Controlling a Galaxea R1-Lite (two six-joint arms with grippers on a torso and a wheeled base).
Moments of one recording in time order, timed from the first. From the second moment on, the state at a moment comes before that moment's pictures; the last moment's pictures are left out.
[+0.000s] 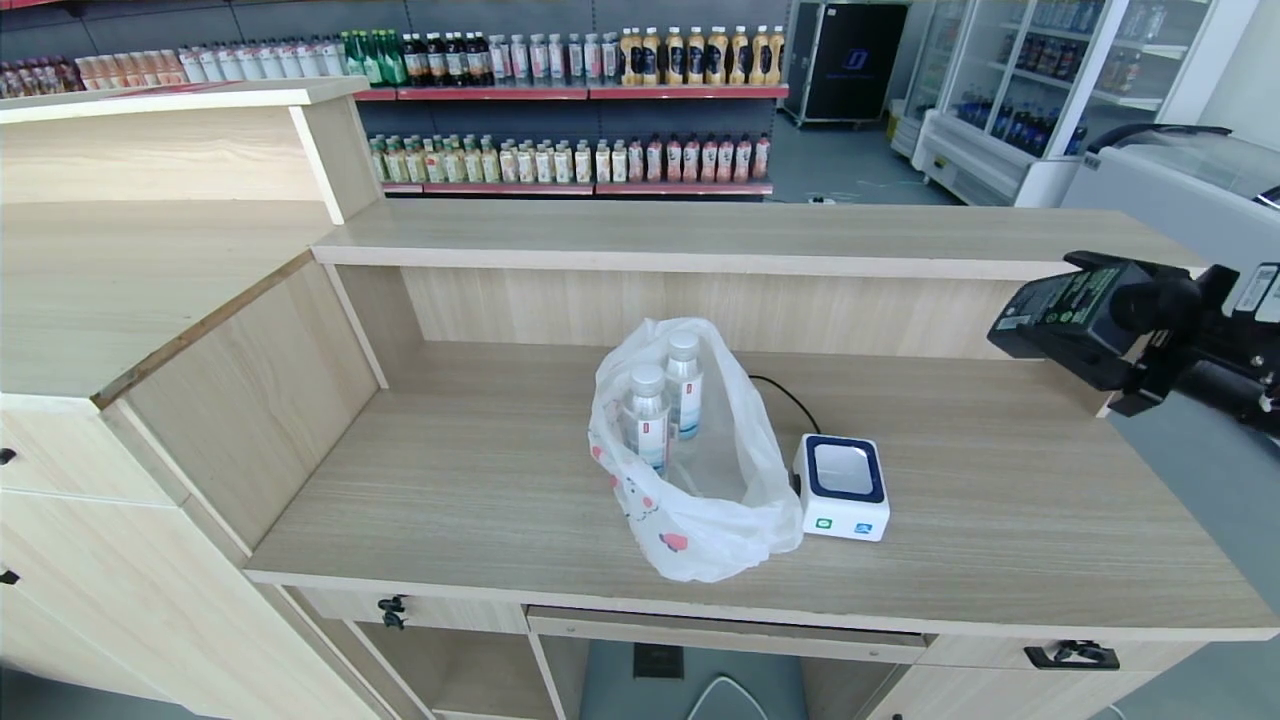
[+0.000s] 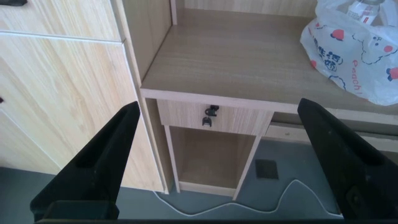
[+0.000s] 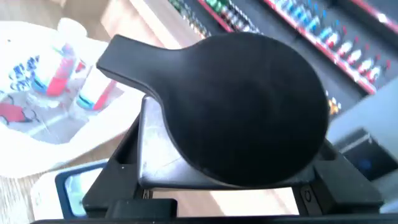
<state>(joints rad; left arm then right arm) 0.00 0.00 0.00 0.00 0.04 -0.02 -0.23 1.75 -0.66 -1.52 1.03 -0.52</state>
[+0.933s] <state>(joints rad) 0.00 0.00 0.00 0.00 0.04 -0.02 0.52 1.36 -0.54 -1.57 1.09 -0.63</state>
